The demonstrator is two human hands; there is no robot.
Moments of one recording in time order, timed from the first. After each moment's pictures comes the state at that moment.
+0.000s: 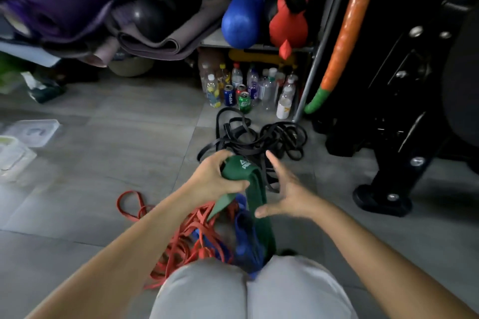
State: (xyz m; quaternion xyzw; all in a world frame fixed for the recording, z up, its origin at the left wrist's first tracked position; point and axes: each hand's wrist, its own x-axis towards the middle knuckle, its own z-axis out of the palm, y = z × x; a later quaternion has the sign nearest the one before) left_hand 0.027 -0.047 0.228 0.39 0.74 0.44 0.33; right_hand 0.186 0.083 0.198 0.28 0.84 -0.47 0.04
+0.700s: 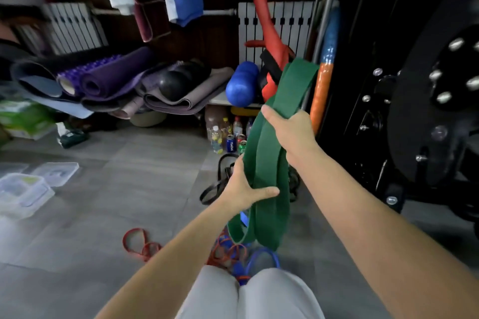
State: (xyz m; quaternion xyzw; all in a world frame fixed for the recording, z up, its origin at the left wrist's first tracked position) left_hand 0.094 -0.031 0.303 0.40 0.66 0.53 0.34; right_hand 0.158 0.077 0.407 0.32 0.62 -0.58 -0.42
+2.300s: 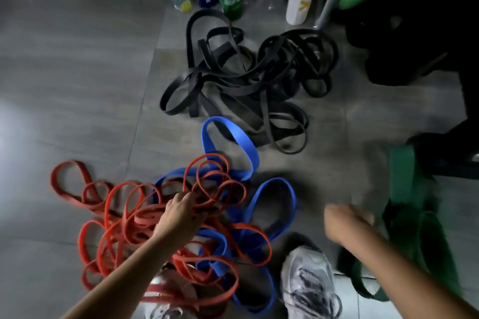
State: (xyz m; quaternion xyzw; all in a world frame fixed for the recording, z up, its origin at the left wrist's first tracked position) left_hand -0.020 -0.053 -0.094 0.31 0.89 0.04 0.34; right_hand 0.223 0.165 -0.078 0.46 0.76 -0.11 0.45
